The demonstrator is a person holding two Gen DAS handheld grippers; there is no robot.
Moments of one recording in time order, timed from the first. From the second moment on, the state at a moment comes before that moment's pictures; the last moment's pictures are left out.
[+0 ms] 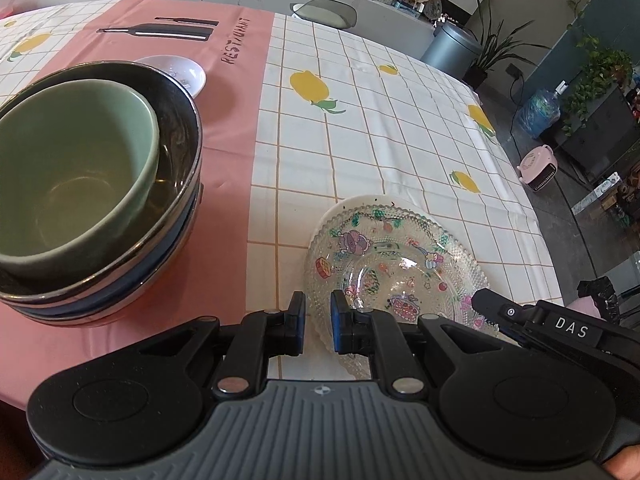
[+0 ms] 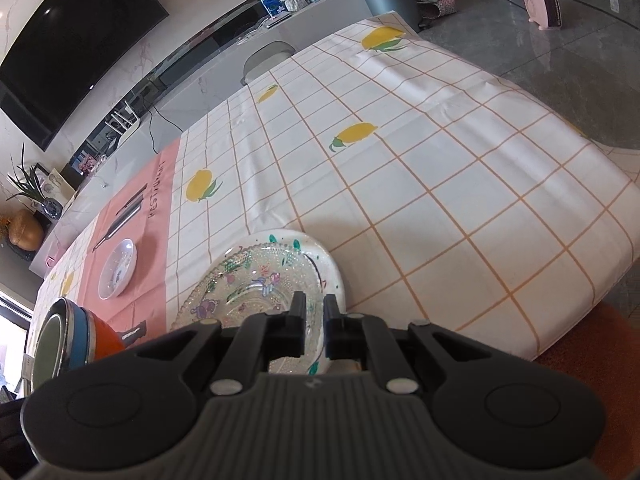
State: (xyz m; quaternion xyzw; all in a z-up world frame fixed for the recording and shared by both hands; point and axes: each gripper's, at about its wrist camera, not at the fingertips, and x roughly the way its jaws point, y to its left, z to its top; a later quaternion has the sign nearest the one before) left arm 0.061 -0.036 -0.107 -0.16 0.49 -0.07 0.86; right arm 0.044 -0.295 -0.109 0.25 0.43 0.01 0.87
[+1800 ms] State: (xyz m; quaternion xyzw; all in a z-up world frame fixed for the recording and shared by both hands) left arm 0.058 -0.039 -0.105 -0.13 0.47 -0.08 0.87; right arm 0.035 -0.286 -0.113 0.19 0.44 0.01 0.88
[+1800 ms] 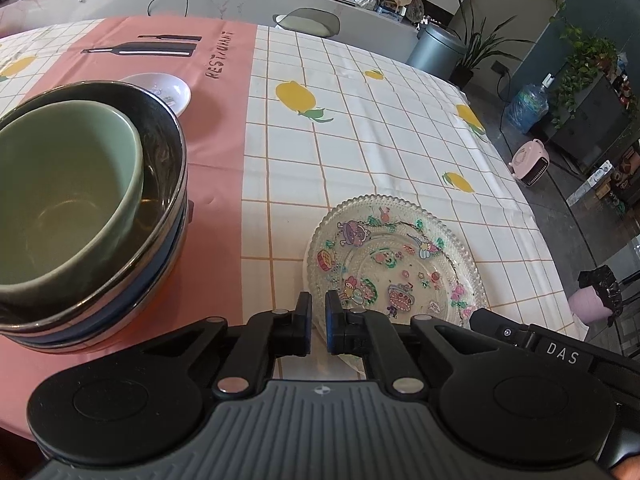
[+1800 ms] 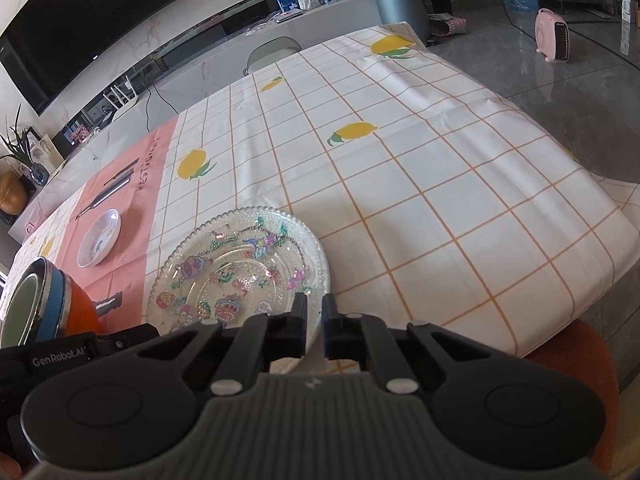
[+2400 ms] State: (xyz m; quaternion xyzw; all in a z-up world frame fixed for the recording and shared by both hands) left arm 0.059 -0.036 -0.034 -0.09 0.42 -0.16 0.89; right arm 0.046 -0.277 -0.074 0.20 0.41 0.04 0.89
